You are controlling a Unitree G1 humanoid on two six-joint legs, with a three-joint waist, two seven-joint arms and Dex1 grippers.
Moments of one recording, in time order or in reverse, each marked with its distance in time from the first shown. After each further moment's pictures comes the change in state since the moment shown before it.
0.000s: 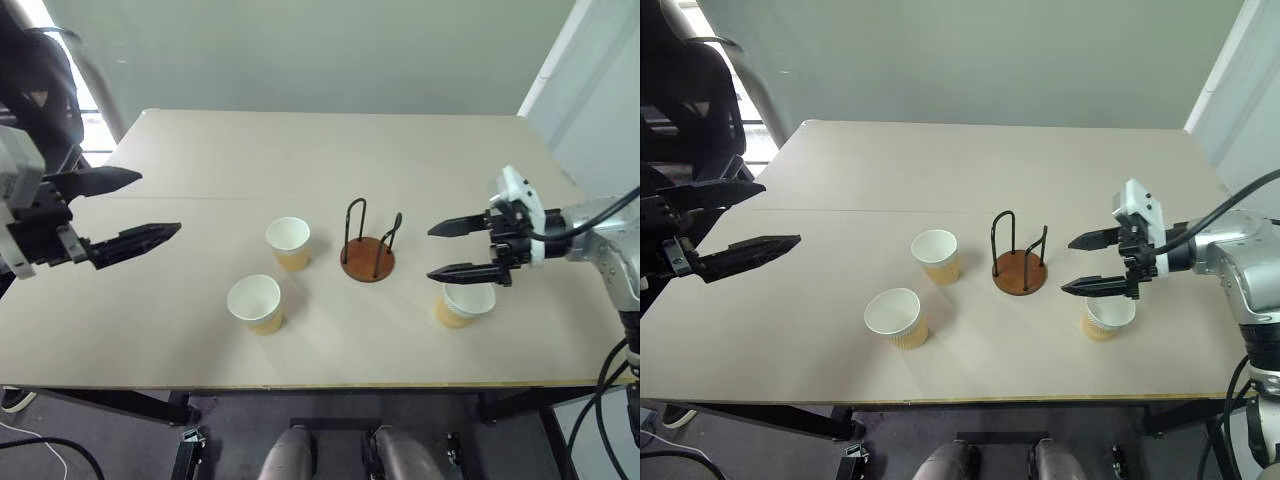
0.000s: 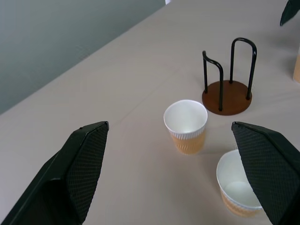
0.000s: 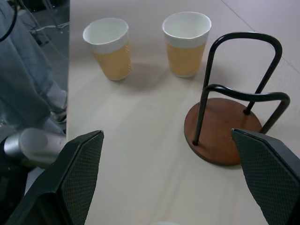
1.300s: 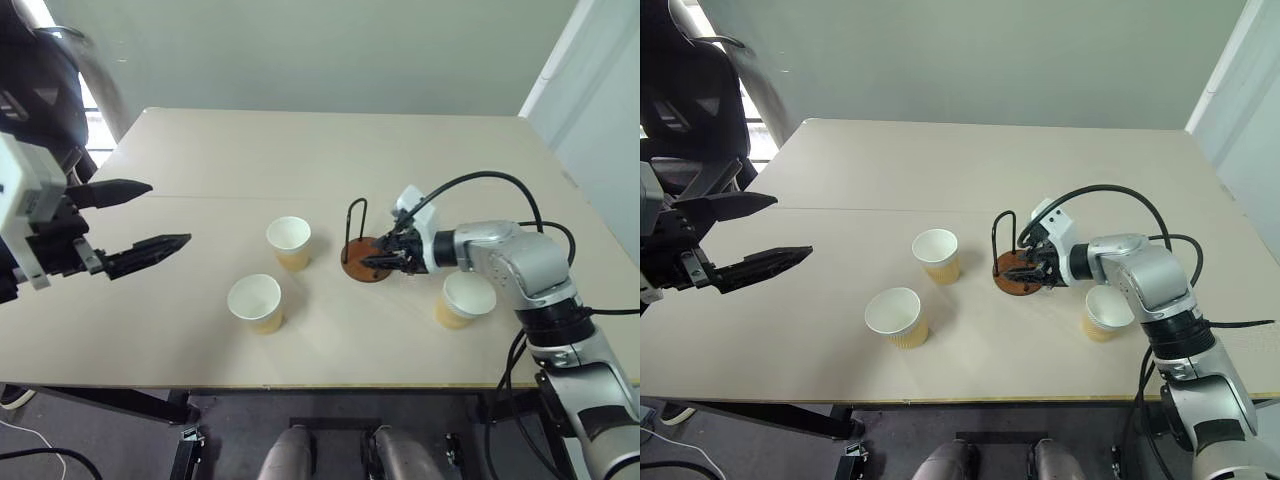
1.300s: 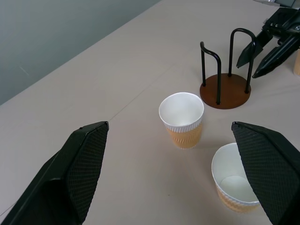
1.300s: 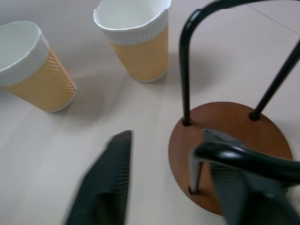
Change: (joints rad) left arm 0.048 -0.022 -0.001 -0.051 0.004 -0.002 0.032; right arm -0.100 0.342 0.171 0.064 -0.105 0.210 -0.462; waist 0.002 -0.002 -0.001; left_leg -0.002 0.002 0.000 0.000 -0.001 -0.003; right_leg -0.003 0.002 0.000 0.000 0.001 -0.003
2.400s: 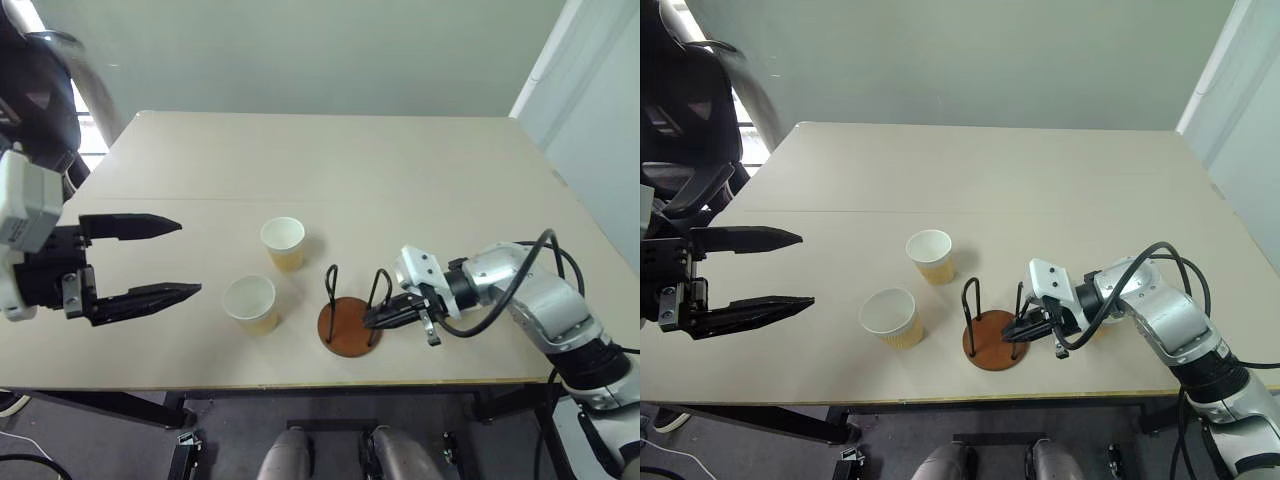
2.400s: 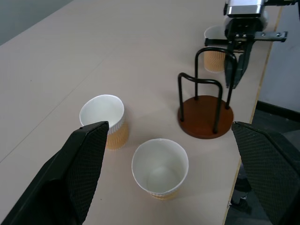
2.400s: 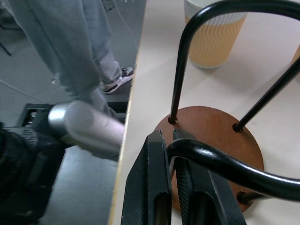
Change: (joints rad) left arm 0.072 0.070 0.091 -0.068 -0.136 0.115 -0.228; right arm 0.181 -0.165 0.122 -0.204 -0.023 -0.406 0.430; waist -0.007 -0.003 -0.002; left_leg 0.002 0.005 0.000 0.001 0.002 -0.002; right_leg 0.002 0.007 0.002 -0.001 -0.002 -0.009
